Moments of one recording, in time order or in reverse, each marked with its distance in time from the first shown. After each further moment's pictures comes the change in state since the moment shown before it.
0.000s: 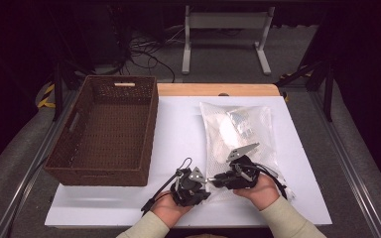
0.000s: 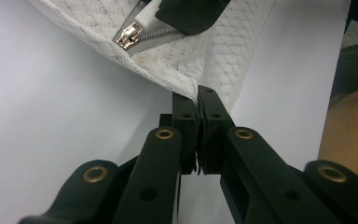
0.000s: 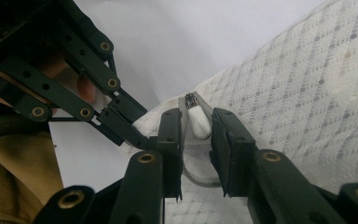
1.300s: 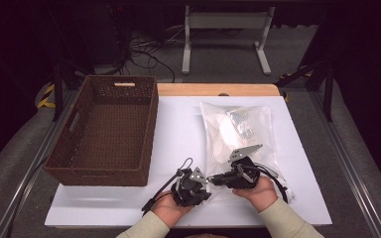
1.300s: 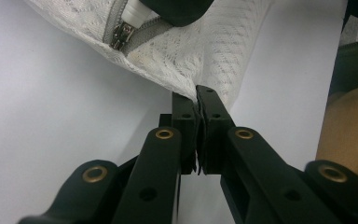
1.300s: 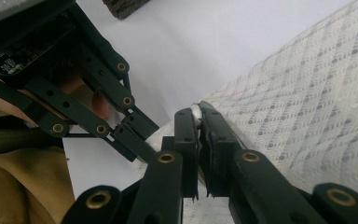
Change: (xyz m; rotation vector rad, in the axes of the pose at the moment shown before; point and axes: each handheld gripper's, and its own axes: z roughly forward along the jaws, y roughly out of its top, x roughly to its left) left arm -0.001 0.001 0.001 0.005 -0.004 0.004; right arm 0.004 -0.003 -0.002 -0.078 0.019 0.007
